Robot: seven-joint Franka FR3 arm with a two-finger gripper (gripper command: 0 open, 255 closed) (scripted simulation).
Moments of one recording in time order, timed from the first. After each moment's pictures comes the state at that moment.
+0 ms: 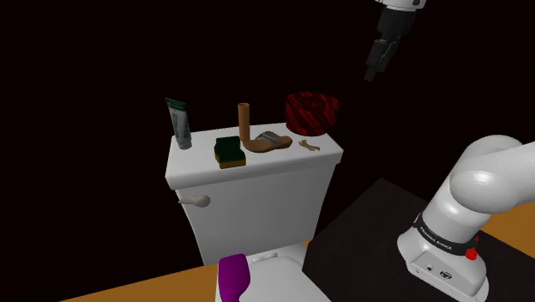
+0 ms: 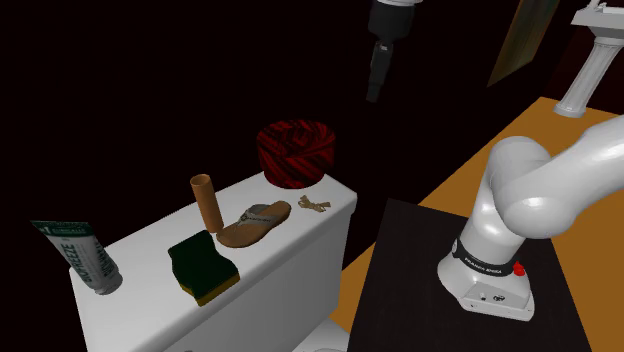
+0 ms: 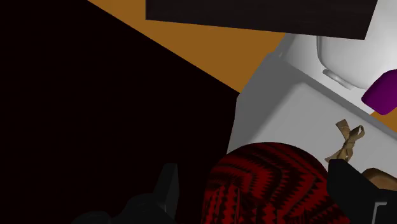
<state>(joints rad) 0.01 -0.82 -0.03 -2.33 -0.08 1.62 -0.16</state>
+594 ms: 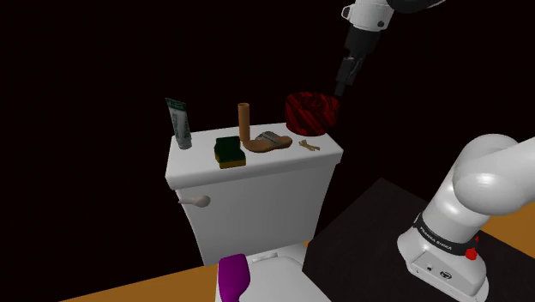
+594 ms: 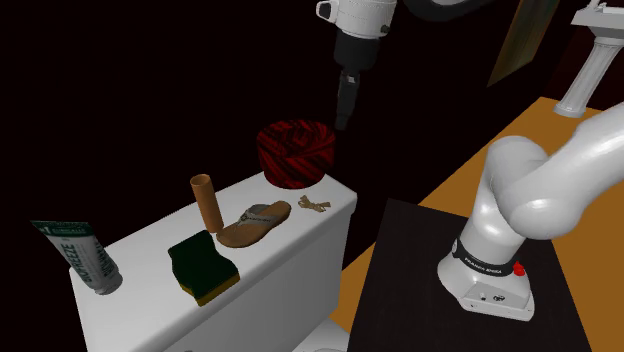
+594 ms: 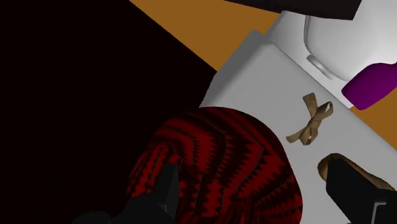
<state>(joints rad) 0.09 -0.72 0.04 -2.39 -0.03 1.82 -0.15</state>
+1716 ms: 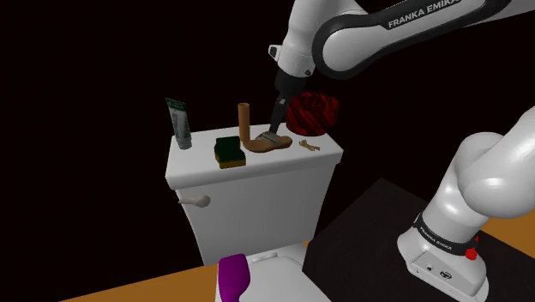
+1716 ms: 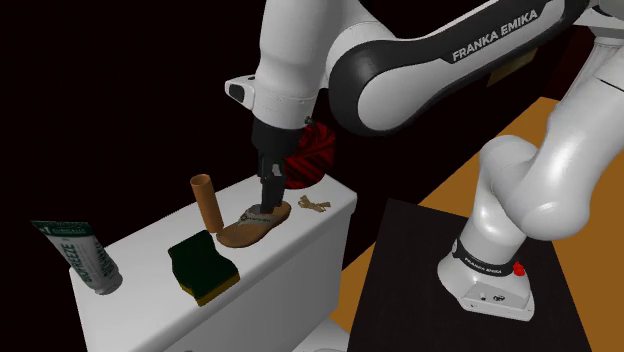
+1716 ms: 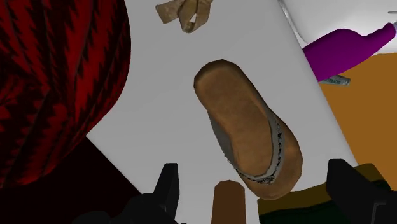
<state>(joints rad) 0.24 -0.36 0.23 -2.36 0.01 2.27 -0.14</state>
